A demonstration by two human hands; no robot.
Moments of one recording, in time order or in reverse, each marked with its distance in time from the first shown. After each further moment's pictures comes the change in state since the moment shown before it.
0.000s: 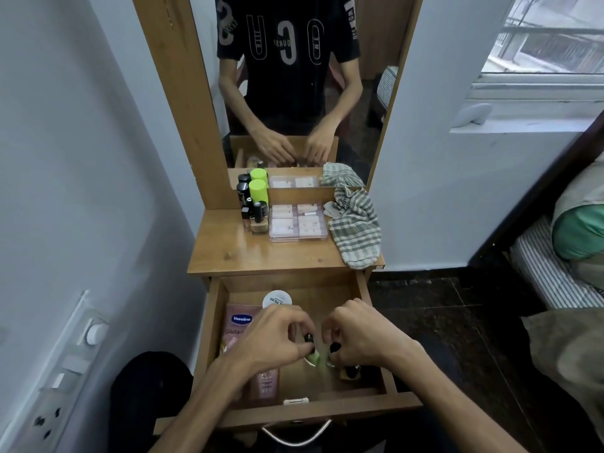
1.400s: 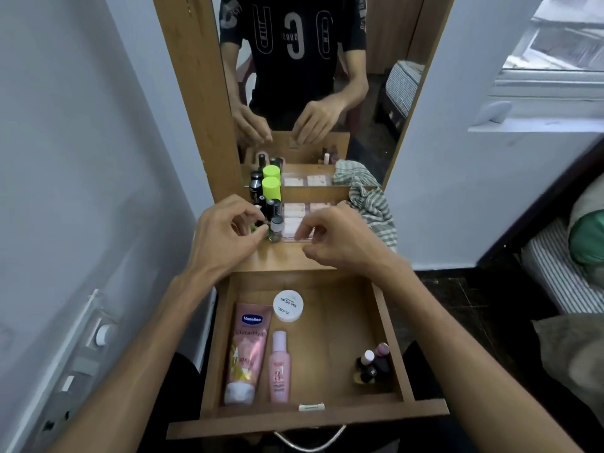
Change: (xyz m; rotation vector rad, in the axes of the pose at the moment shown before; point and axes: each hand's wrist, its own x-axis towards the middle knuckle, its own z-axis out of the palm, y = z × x) left_hand 0.050 -0.035 -0.139 0.096 0.687 0.131; right_hand 0.092 -0.021 -0.102 0.132 0.447 -0.114
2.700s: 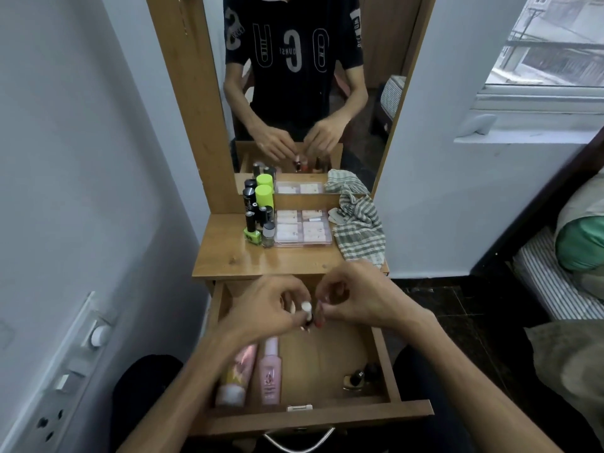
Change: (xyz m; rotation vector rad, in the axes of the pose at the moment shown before) left_hand -0.075 0.052 0.051 -0.112 -0.545 -0.132; right_hand -0.087 0.015 0.001 0.091 -0.184 0.027
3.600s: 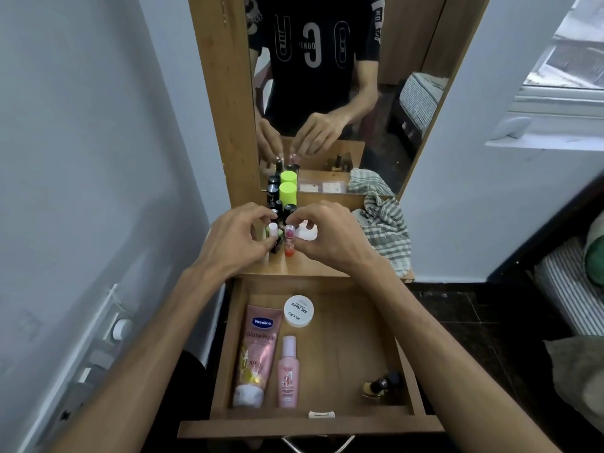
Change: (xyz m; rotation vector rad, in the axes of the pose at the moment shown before) left_hand 0.042 -0.043 -0.097 0.291 0.401 0.021; right_hand 0.122 -0.029 0.009 -0.162 0.348 -0.068
